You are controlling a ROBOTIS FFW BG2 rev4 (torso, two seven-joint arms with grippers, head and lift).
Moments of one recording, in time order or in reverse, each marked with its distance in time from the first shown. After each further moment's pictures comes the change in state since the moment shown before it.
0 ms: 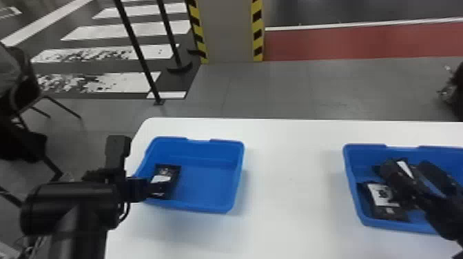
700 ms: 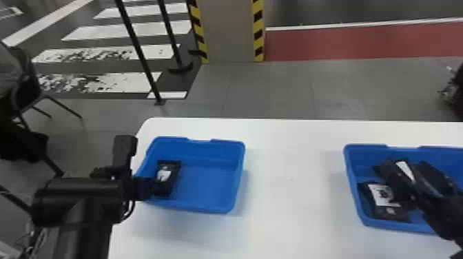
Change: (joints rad) left arm -0.041 0.020 -0.030 0.086 0.019 -0.015 -0.002; right arm -0.008 0.001 0.000 0.016 -0.014 0.004 0.009
